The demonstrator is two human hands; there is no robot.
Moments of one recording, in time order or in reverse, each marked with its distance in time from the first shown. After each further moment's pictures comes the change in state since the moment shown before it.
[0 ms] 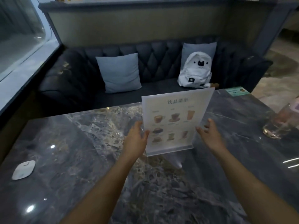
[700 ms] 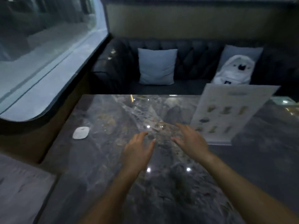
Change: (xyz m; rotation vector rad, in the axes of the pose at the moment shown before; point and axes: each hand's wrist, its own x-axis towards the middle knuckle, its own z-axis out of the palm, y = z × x) left_hand -0.123 -0.087 -0.106 0.054 0.252 -0.096; right_hand -0.139 -0.078 0.148 -0.644 -0.273 -0.673
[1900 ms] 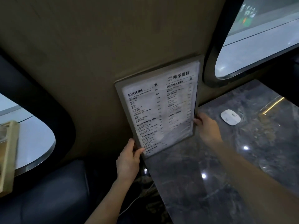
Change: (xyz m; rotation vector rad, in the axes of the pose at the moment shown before) left_hand -0.222 -0.226 -0.191 0.056 0.684 -0.974; right_hand 0.039 -0.351 0.218 0.389 -0.615 -0.550
